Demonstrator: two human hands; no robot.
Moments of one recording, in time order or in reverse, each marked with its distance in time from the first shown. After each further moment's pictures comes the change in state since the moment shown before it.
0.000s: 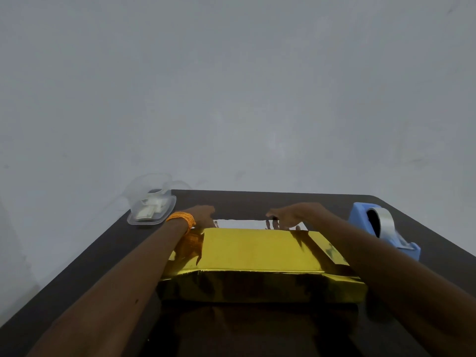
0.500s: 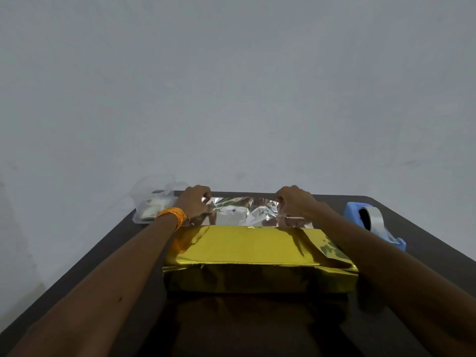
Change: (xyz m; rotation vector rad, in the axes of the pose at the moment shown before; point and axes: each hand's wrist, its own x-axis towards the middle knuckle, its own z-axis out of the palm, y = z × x) left_hand -0.039 -0.013 -0.026 -0.287 0.494 0.149; right_hand -0.052 -0.001 -0.008 -0.056 0.630 -0.117
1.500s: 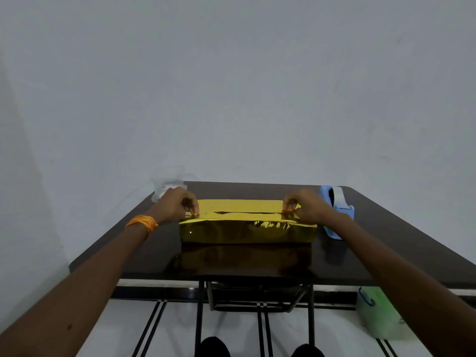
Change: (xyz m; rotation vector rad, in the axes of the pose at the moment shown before) left_hand -0.175 0.043 -0.064 -0.009 -0.053 0.122; right_hand -0.165 -0.003 -0.033 0.132 0.063 -0.164
